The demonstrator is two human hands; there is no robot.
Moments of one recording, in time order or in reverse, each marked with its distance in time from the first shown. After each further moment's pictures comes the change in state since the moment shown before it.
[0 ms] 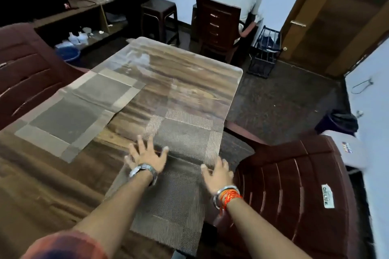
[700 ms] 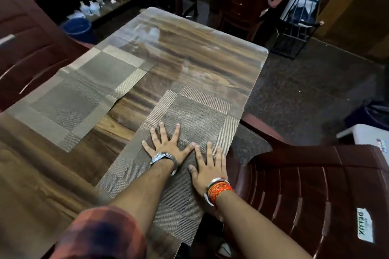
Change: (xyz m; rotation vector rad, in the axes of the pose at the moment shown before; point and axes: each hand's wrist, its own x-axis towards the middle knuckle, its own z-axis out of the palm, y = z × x) left_hand 0.042 0.037 0.045 0.245 -0.138 0.024; right_hand 0.050 -0.004 0.054 -0.516 -0.130 -0.376
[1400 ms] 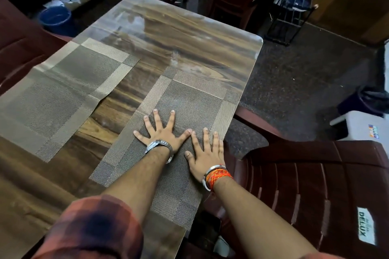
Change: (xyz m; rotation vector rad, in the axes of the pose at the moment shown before) left_hand 0.042 0.024 -0.014 0.032 -0.002 0.003; right_hand 0.042 0.012 -0.015 0.043 0.070 -0.012
